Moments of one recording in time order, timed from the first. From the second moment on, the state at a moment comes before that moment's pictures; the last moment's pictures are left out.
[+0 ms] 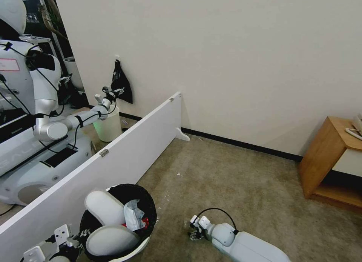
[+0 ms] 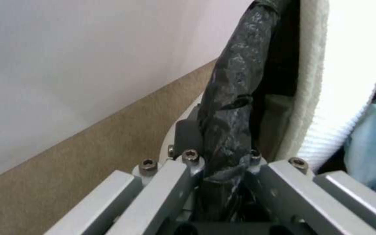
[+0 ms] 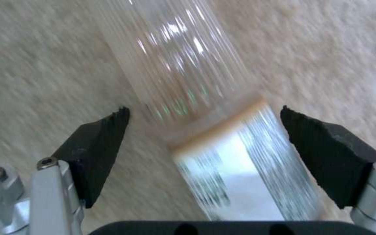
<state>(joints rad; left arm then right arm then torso) 1.58 -1.61 -0.97 -2.16 -0.52 0.74 0.00 -0.60 1.16 -0.67 0.97 0.44 -0.30 -0.02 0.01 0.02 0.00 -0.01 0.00</state>
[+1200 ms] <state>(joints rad) 1.56 -1.61 -0.95 -2.14 -0.50 0.74 0.00 -0.63 1.02 -0.64 1.13 0.49 -0.24 0.03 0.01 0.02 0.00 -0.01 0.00</state>
